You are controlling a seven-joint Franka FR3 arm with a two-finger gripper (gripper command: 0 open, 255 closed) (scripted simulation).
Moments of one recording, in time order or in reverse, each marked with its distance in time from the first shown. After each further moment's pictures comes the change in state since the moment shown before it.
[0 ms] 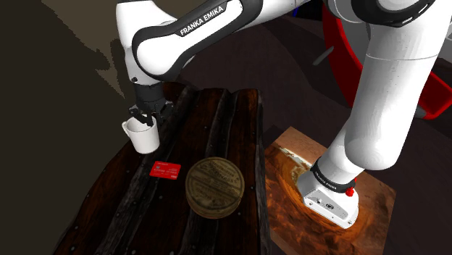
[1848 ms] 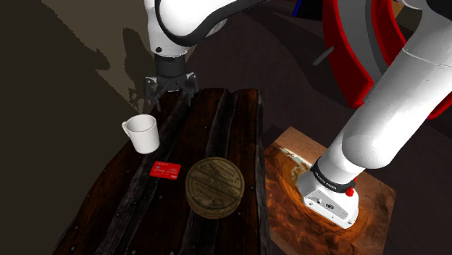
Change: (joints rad) arm -0.082 -0.288 0.003 -0.147 0.135 -0.107 -0.162
